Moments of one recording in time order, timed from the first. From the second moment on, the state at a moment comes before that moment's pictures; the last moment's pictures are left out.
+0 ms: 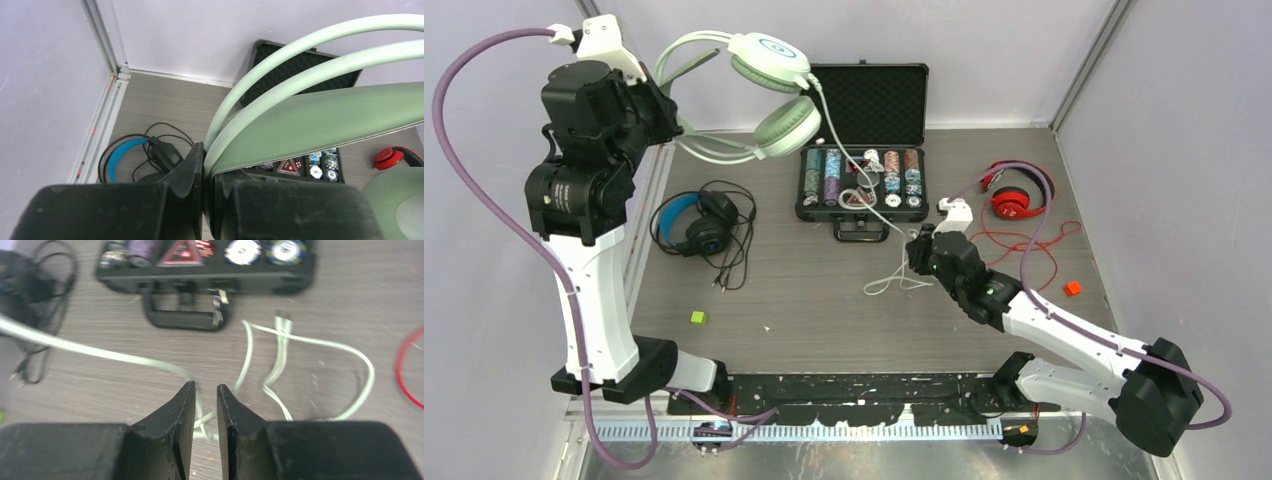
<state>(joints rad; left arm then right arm) -0.17 1.41 2.32 -1.11 -0.20 -0.21 0.74 1.03 0.60 0.04 0.33 0.50</state>
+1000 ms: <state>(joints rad) -0.13 1.36 2.24 -1.10 -0.05 -0.23 0.57 1.11 0.80 0.34 -0.32 0.50</state>
